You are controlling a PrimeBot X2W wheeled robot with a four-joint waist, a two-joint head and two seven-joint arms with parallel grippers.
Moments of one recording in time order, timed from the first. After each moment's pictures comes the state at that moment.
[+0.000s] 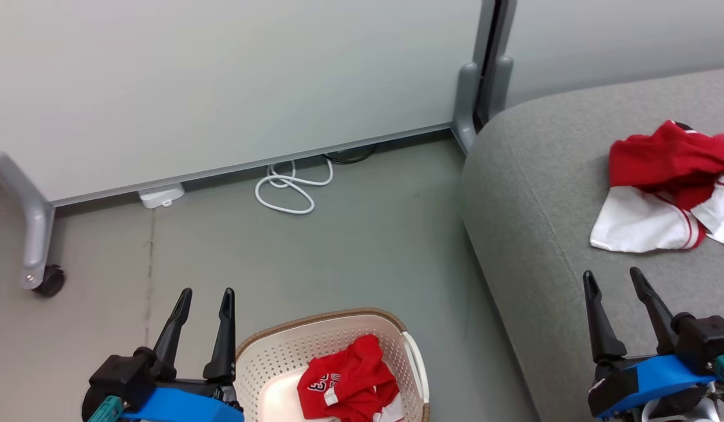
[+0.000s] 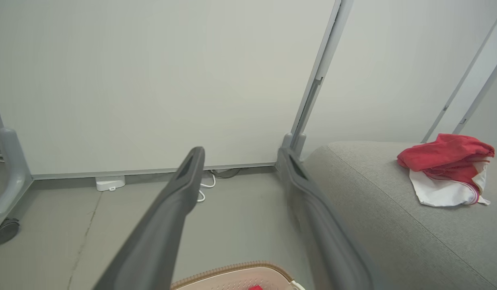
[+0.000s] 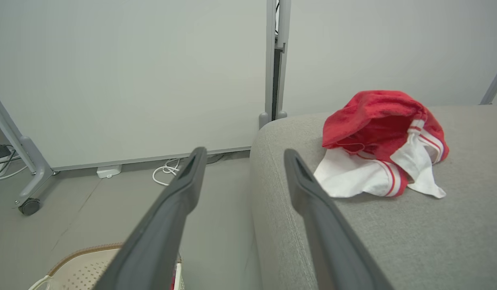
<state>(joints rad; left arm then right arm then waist) -0.01 0.17 -0.19 0.20 -0.41 -0.13 -0.26 0.00 -0.05 -0.11 0.04 0.09 0.13 -0.05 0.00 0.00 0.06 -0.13</state>
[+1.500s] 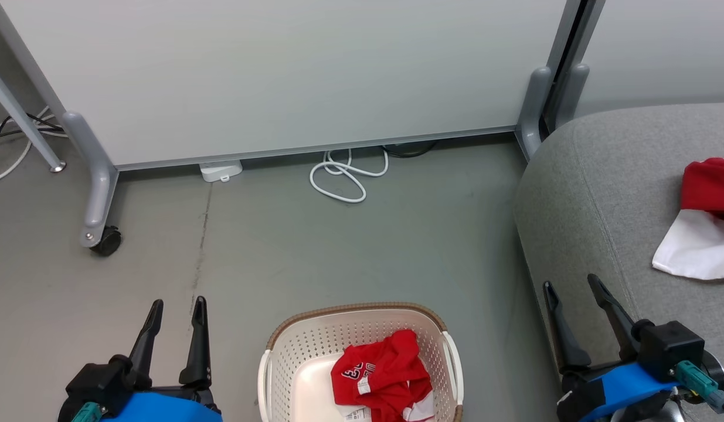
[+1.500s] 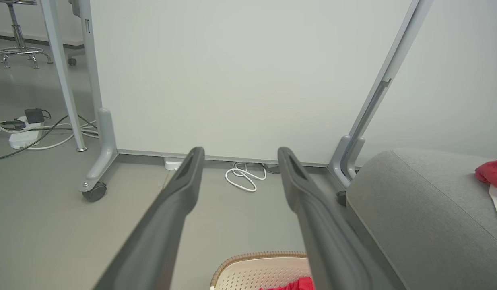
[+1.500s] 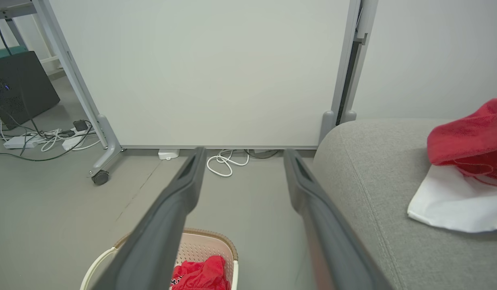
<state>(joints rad) 0.01 0.17 -0.10 0.25 -0.39 -0.13 -0.26 0.02 -0.05 -0.01 0.04 0.10 0.13 -0.06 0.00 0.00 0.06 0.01</state>
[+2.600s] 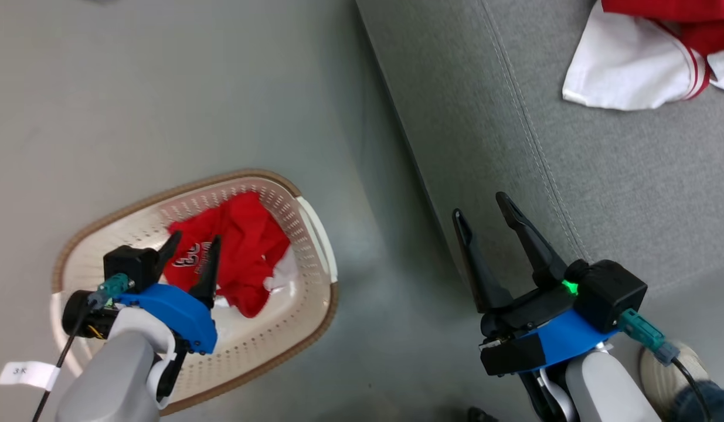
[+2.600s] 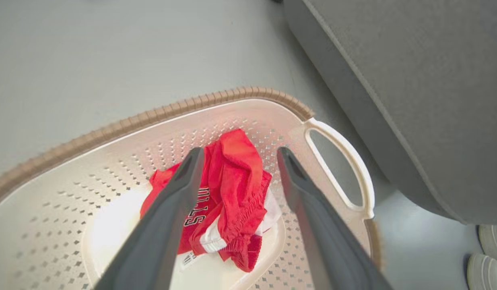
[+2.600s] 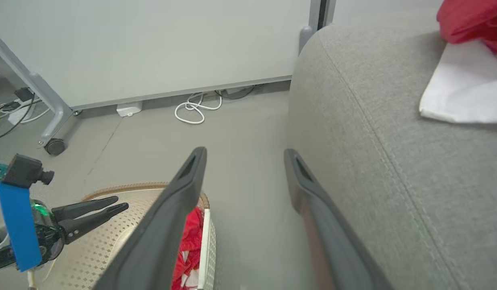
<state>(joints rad) -0.48 0.32 -0.50 0.75 -0.57 -0.13 -0.22 -0.23 -0.05 0.26 0.08 0.23 0.13 -0.21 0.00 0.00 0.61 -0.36</state>
